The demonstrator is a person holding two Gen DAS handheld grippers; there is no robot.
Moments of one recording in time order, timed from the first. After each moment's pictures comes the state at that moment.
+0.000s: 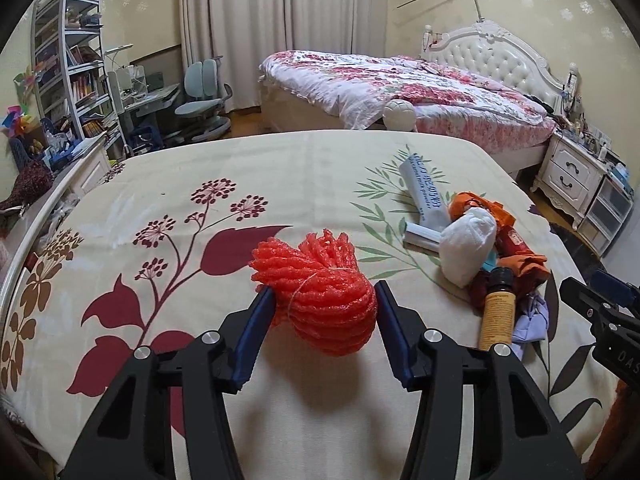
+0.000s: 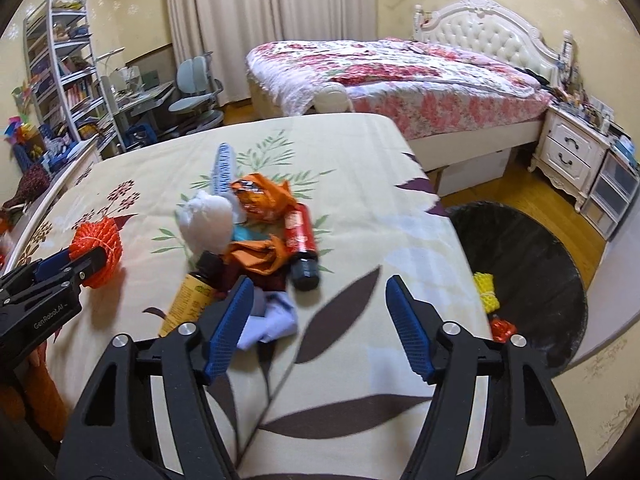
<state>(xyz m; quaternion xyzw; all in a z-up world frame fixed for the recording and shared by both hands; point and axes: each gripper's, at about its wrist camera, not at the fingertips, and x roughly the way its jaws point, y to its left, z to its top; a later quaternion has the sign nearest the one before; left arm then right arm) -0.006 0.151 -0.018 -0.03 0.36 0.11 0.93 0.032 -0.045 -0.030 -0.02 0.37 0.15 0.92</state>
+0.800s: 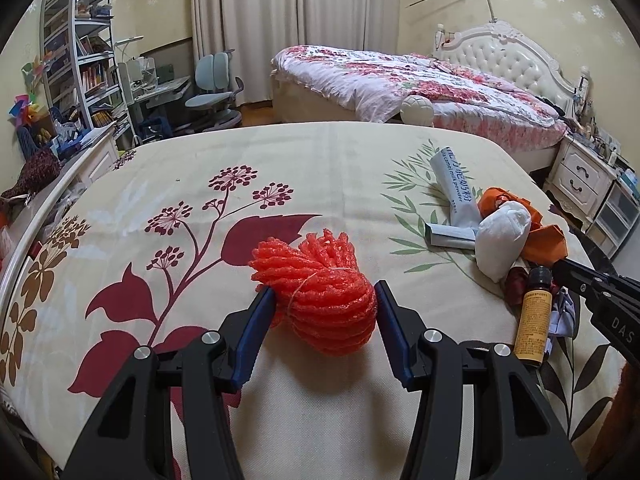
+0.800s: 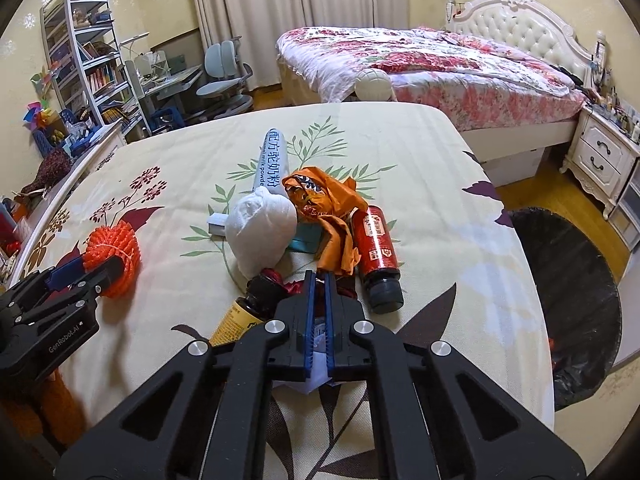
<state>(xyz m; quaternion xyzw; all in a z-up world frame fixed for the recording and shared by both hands) -0.007 0.171 -0.029 -0.04 0.37 0.12 0.92 0.045 -0.009 -0.037 -0.02 0.39 0.20 0.90</state>
